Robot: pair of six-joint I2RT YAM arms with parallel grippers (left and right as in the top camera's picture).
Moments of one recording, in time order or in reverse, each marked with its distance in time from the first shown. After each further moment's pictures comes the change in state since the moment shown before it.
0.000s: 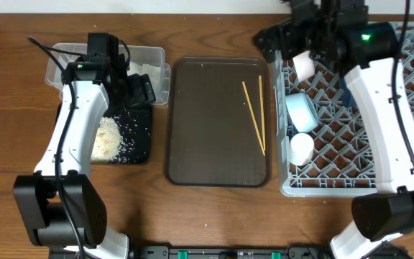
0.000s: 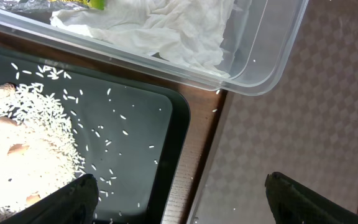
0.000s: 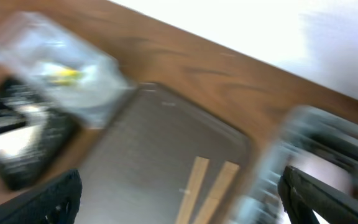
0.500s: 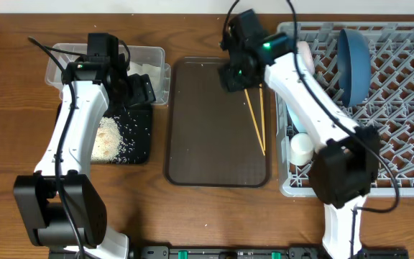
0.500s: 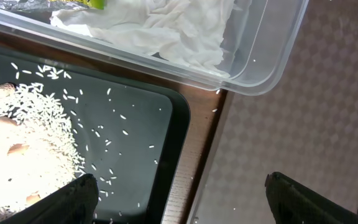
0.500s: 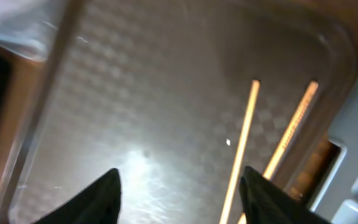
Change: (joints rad) left arm 0.000 0.000 0.000 0.000 0.000 0.000; right arm 0.229 0.321 -0.006 -0.129 0.343 0.240
